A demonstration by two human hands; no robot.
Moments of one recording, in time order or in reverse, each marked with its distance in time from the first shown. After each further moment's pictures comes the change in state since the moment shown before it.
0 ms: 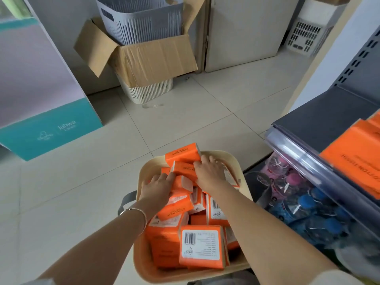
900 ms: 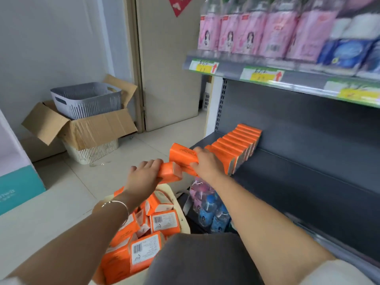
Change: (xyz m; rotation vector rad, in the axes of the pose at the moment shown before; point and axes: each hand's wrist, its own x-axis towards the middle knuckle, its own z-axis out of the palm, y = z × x) left_hand -0.116 0.140 -0.170 -0.056 0.523 0.360; right_hand -0.225 0.108 -0.181 0.309 0.474 0.324
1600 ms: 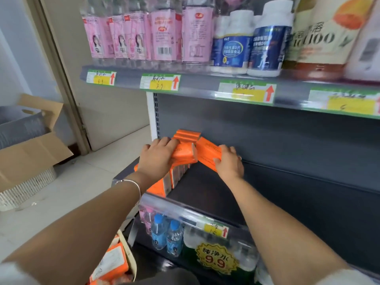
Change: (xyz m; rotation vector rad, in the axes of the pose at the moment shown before) left_hand 0.125 0.219 -0.015 -0.034 0.106 0.369; right_hand -0.025 0.222 -0.083 0.056 0.334 0.574
